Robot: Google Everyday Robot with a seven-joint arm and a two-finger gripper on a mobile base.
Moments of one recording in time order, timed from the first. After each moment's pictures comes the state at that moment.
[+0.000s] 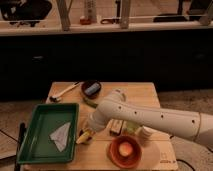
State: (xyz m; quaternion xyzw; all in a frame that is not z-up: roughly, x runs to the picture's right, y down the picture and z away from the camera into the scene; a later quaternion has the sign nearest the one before) arm -0.081 0.211 0.706 -0.20 -0.36 -0.35 0.84
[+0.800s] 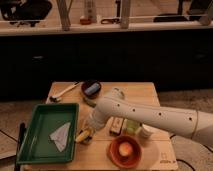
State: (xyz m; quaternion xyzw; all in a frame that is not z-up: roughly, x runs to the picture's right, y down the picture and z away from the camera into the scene) arm -0.084 0.208 0.710 -0.21 -0.36 -0.36 0.83
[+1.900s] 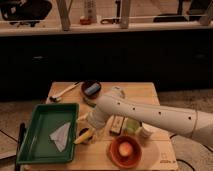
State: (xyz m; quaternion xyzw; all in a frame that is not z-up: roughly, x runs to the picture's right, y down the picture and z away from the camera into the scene) arm -0.082 0.205 0.712 -0.22 -0.36 -0.36 0.83
